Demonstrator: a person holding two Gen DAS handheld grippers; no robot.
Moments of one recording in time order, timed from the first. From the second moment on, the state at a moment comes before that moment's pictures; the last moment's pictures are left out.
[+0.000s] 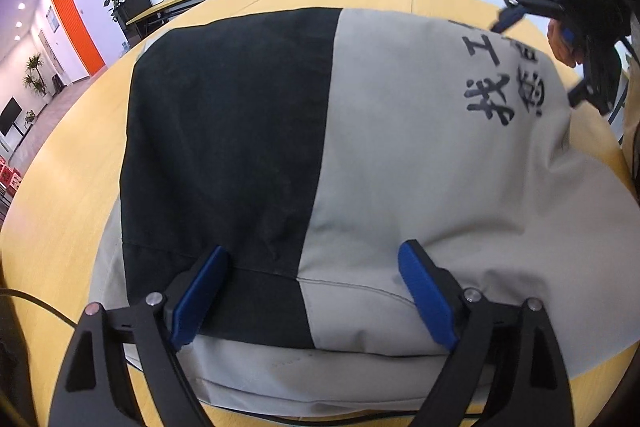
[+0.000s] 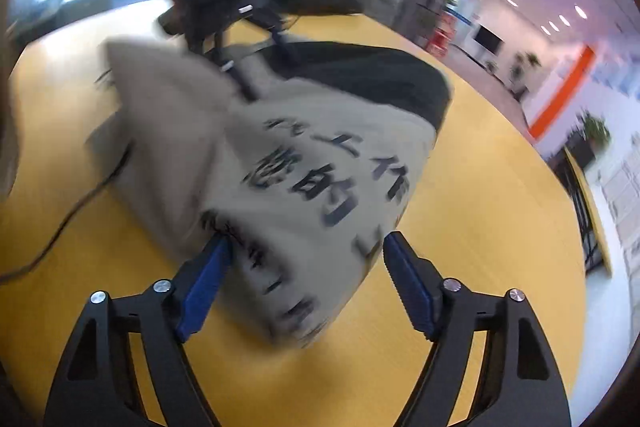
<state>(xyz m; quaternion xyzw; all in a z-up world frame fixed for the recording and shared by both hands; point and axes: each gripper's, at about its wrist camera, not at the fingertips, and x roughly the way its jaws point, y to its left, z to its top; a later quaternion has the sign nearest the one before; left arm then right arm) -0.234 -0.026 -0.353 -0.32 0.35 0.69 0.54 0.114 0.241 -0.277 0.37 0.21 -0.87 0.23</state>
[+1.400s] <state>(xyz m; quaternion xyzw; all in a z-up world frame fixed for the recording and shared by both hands) -0.216 -0.038 -0.350 -0.31 0.33 0.71 0.54 0.051 0.323 -0.268 0.50 0.08 -0.84 0.16</state>
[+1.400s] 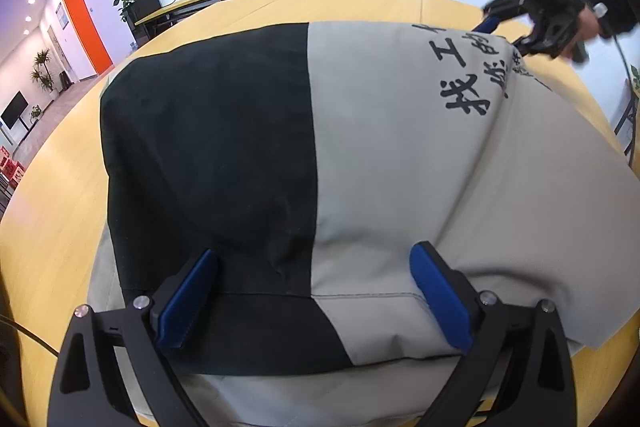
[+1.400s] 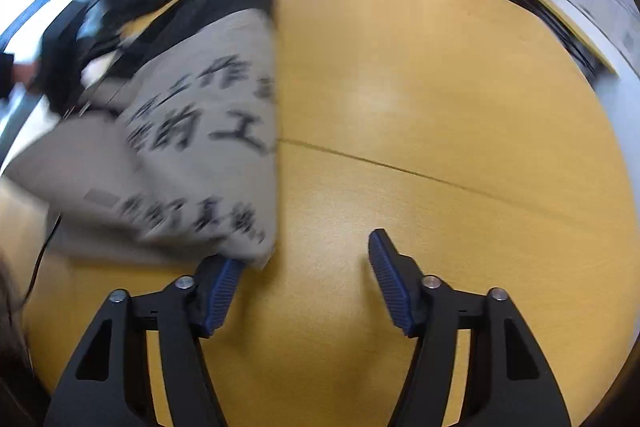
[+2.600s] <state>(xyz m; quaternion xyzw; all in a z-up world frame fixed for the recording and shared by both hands) -0.043 -0.062 -0.331 -0.32 0.40 0.66 0.56 0.113 0.301 -0.287 0.58 0.01 -0.72 0.39</state>
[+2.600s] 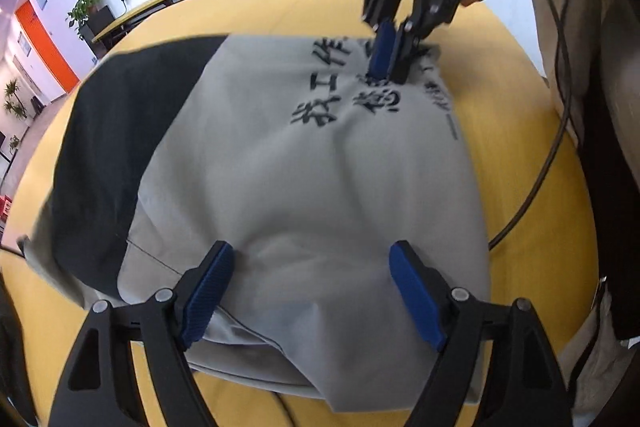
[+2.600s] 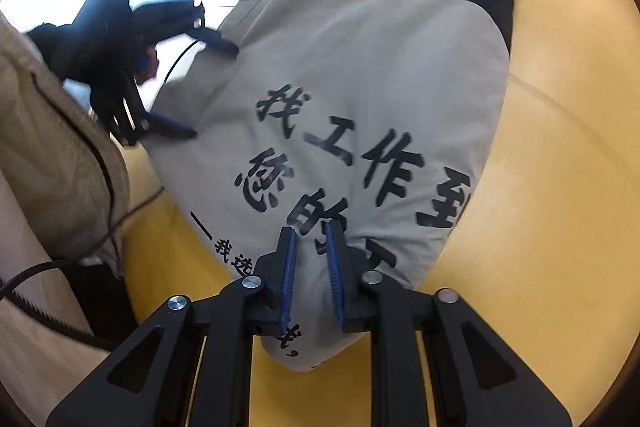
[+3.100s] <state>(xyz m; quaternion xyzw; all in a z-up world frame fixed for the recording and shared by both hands) -0.037 -0.145 -0.258 -0.44 0.32 0.72 0.43 -0.066 0.218 -0.268 0.47 0.14 -0.74 0.46</state>
